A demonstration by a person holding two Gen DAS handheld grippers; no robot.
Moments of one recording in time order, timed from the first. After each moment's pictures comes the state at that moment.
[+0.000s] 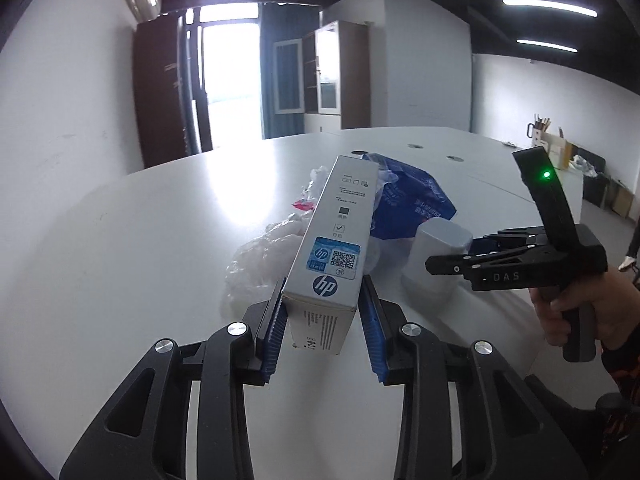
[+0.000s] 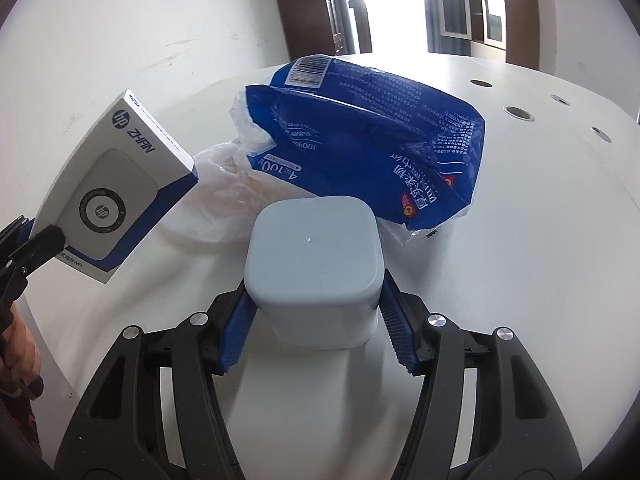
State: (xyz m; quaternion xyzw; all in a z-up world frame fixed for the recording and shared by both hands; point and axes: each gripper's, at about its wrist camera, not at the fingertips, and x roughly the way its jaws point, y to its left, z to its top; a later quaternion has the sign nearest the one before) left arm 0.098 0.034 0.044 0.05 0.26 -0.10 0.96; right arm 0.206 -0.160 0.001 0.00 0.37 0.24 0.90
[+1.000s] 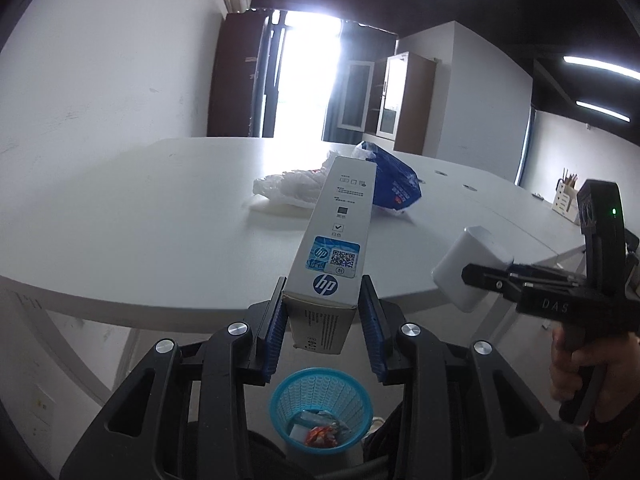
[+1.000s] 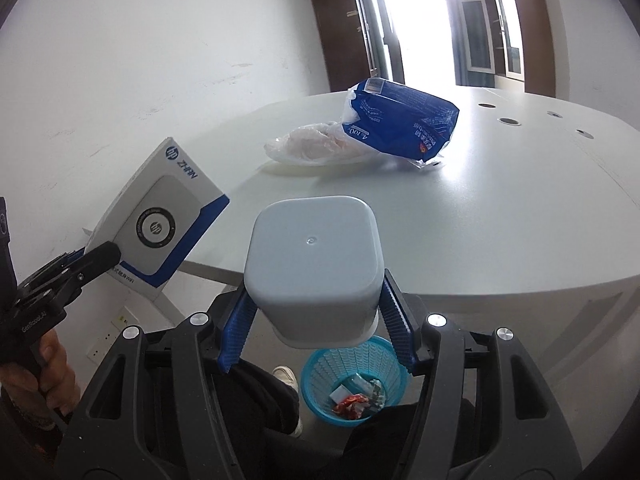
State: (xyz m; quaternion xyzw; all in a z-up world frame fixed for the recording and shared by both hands) left arm -0.061 -0.005 0.016 -0.06 0.24 0.00 0.97; right arm 0.010 -0.219 0.003 0.01 0.29 0.30 0.91
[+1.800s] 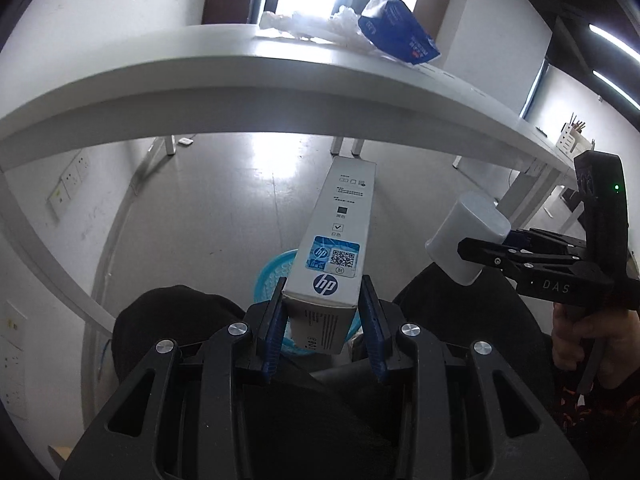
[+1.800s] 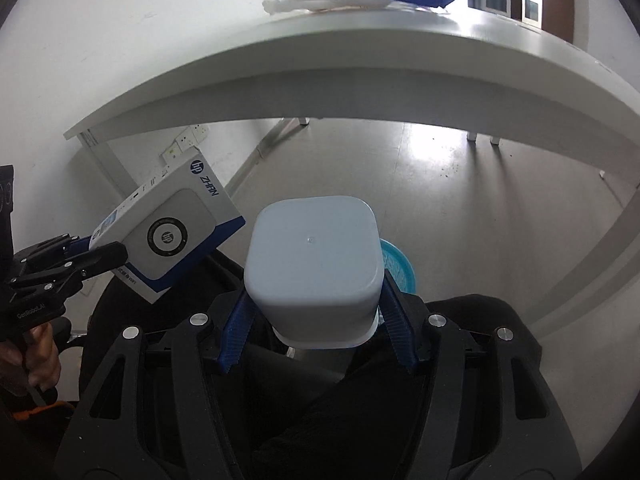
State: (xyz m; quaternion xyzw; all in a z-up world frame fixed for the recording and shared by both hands) left arm -0.072 0.002 -0.130 -0.10 0.41 -0.04 0.91; right arm -0.003 -0.199 -0.131 -0.05 0.42 0.29 0.86
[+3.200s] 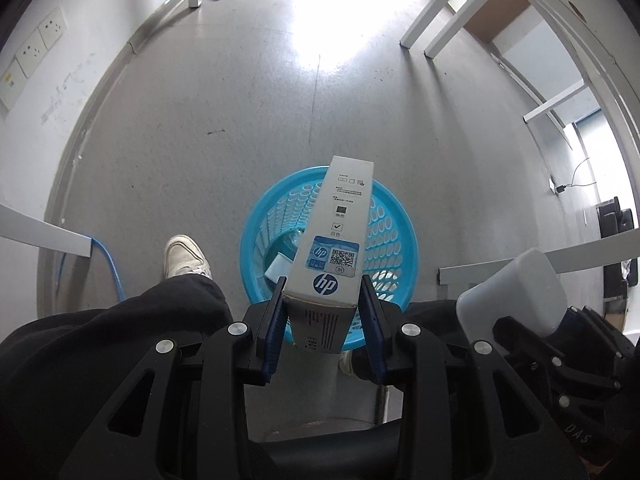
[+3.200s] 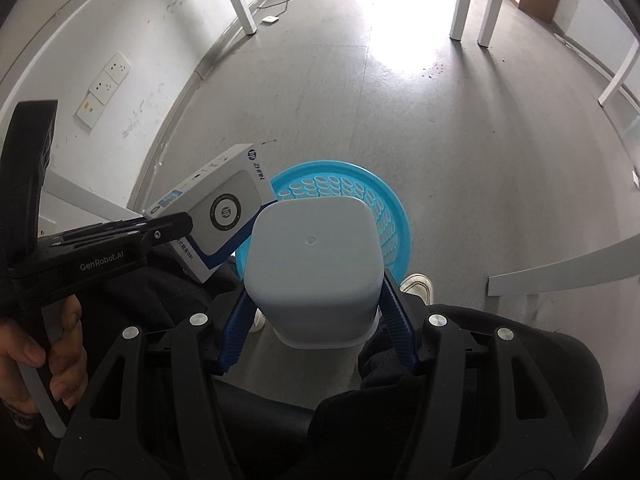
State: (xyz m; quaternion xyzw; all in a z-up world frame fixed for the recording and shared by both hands) left arm 0.116 0.023 -0.303 -0.21 0.59 0.03 0.78; right arm 0.128 -0.154 -0.279 -0.07 0.58 0.21 0.78
